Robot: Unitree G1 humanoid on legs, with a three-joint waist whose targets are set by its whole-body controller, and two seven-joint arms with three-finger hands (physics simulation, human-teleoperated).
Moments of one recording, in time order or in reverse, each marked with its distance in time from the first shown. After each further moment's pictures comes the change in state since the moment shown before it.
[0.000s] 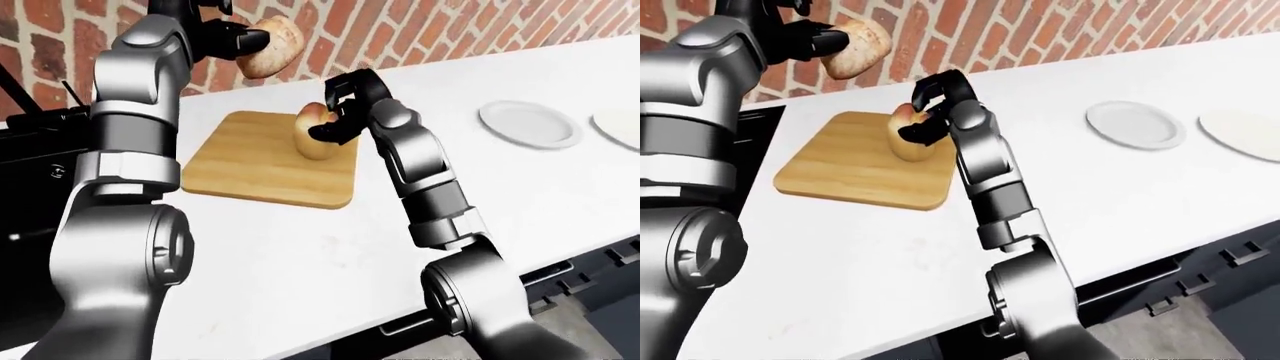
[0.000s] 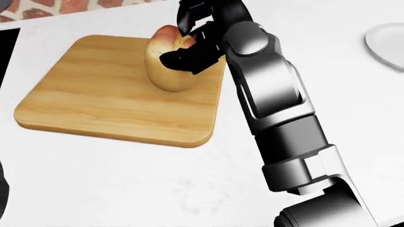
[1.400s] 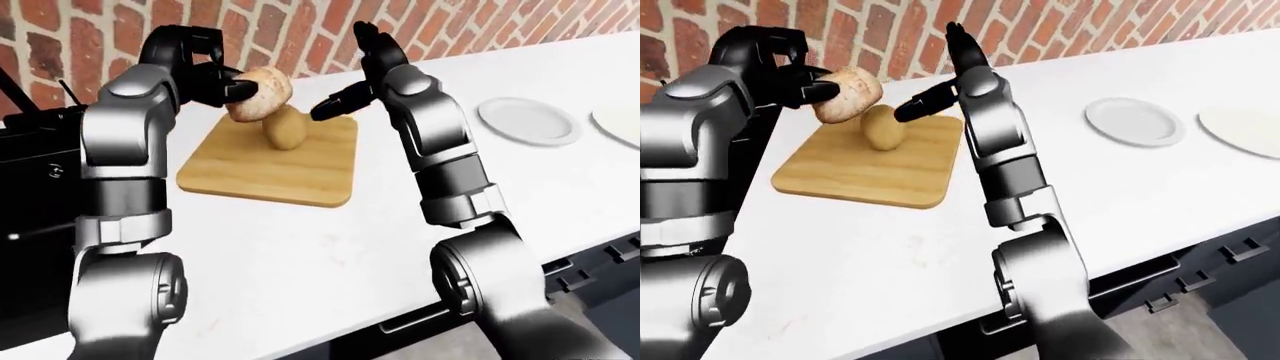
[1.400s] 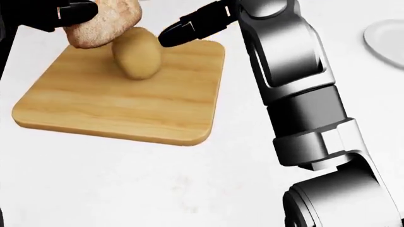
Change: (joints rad) left arm 0.300 0.025 0.008 -0.476 0.034 0.252 -0.092; right arm -0.118 -0.056 -0.032 0.023 0.011 0.040 0.012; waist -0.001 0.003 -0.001
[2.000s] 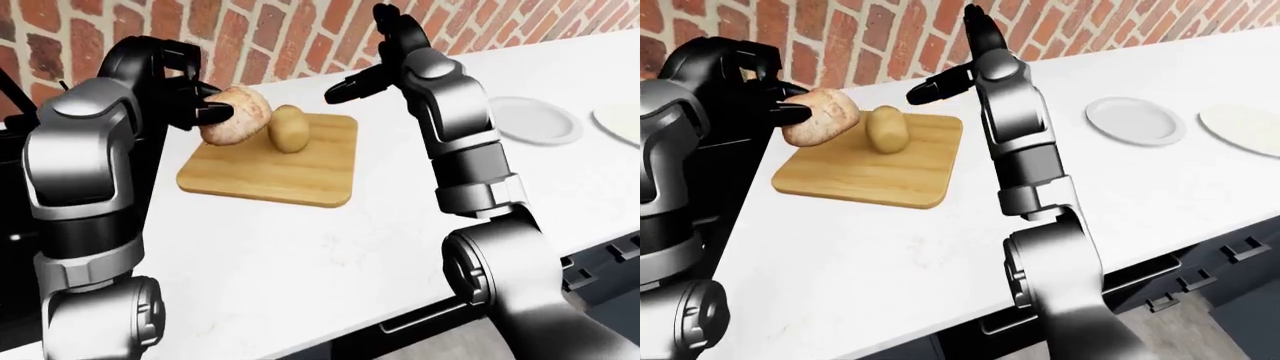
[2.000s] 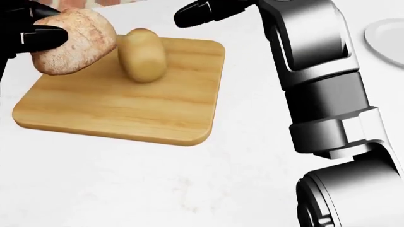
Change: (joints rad) left arm 0.145 0.091 0.026 -0.332 0.088 0.209 -0.182; right arm -0.038 -0.061 -0.023 0.005 0.032 0.016 -0.012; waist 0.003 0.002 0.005
